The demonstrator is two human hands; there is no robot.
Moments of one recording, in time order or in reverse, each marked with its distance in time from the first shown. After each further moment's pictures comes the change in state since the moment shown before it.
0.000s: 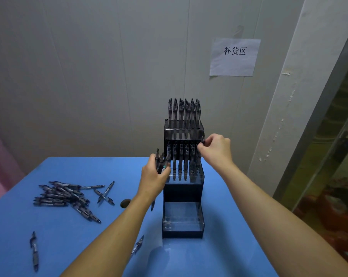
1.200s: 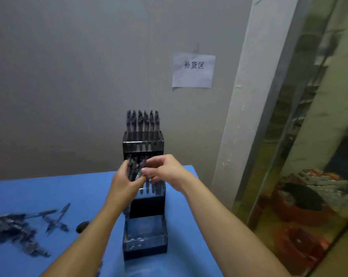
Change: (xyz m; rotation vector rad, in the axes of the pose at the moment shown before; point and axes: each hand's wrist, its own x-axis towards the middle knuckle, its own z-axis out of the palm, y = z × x) left_hand 0.004 0.037 0.021 -0.096 -0.077 0.037; right_hand -0.020 0.002 -0.003 0.484 -0.585 0.057
